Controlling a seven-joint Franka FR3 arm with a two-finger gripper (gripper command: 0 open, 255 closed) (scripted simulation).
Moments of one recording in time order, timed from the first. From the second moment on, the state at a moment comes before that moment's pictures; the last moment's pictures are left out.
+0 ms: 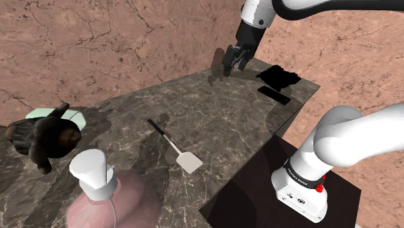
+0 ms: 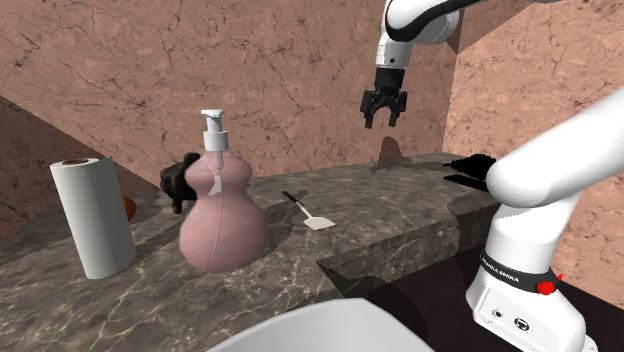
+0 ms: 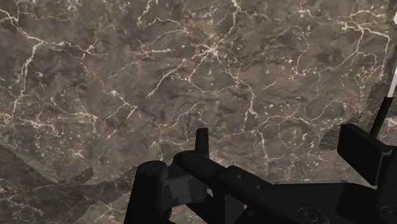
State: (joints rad) arm 0.06 -0.72 0.16 -2.44 0.08 1.87 0.15
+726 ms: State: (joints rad) arm 0.11 -0.48 0.38 -2.45 0.14 2.09 0.39
